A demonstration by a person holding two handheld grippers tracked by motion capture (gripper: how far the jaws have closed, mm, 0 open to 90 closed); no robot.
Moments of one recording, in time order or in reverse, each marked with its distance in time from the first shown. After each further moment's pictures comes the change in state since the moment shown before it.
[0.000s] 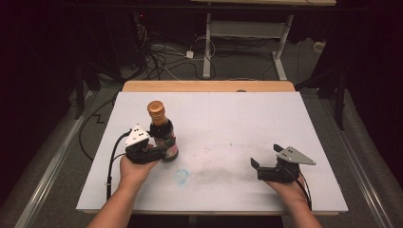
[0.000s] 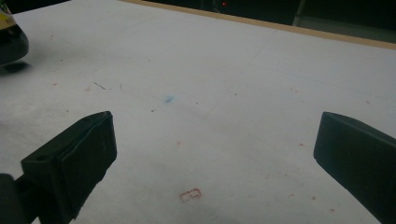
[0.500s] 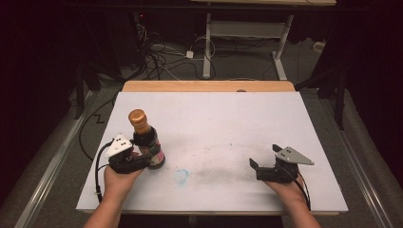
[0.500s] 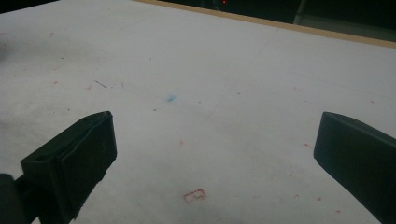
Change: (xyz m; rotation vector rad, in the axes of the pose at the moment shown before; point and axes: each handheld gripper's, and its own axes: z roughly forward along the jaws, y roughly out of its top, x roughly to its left) left arm 0.018 0.002 -0.043 -0.027 0.051 -0.007; right arm 0.003 0.000 0.002 0.005 0.001 -0.007
